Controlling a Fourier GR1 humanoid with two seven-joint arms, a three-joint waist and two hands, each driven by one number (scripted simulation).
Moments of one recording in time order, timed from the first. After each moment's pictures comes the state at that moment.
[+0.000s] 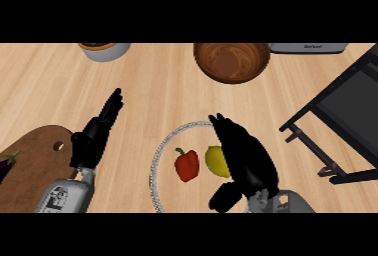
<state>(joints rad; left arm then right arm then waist) -0.18 0.18 -0.13 -1.45 -0.03 0.08 0.04 -0.31 -0.12 0.57 -1.81 0.64 0.27 0.93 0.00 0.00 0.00</state>
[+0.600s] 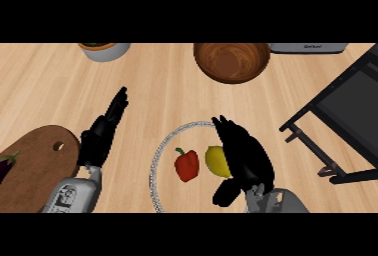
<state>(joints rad) -0.19 0.12 -0.12 -1.44 -0.09 0.08 0.05 -0.26 -0.07 0.52 -1.73 0.75 0.31 0.84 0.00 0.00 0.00</state>
